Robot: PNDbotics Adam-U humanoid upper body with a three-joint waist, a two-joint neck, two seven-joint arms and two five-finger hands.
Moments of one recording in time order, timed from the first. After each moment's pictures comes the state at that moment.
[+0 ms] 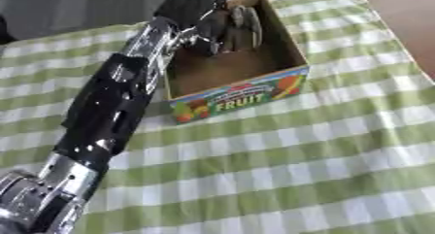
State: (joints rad) left arm -1.22 0.29 -0.11 -0.89 -1.39 -0.15 -0.05; right arm -0.46 -0.30 0.03 -1.98 0.22 0.09 -0.63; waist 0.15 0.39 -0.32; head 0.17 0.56
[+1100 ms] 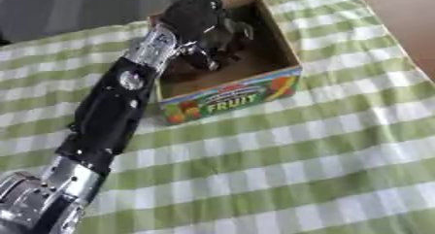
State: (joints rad) left arm -1.22 0.28 -0.10 -0.88 -1.76 -0.20 0.02; right arm -0.46 -0.29 0.03 -1.98 0.21 0.10 -0.62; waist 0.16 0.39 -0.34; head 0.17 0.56
